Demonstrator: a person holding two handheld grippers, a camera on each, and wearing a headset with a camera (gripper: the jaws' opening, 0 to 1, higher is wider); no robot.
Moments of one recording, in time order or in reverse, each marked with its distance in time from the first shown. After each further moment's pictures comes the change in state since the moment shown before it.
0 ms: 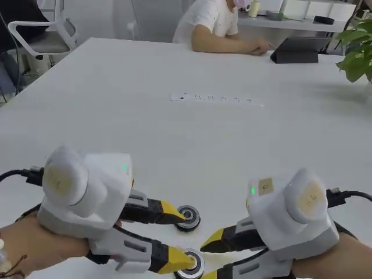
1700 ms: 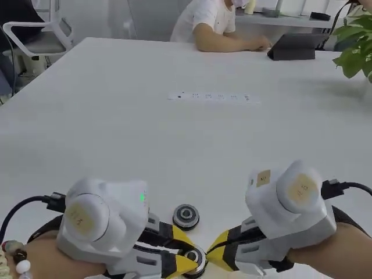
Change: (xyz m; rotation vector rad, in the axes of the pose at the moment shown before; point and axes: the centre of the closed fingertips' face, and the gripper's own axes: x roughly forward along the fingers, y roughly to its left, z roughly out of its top) left arm 0.020 -0.007 -0.014 0.105 0.039 0.001; right arm -0.010 -0.022 -0.008 0.137 0.052 -0.107
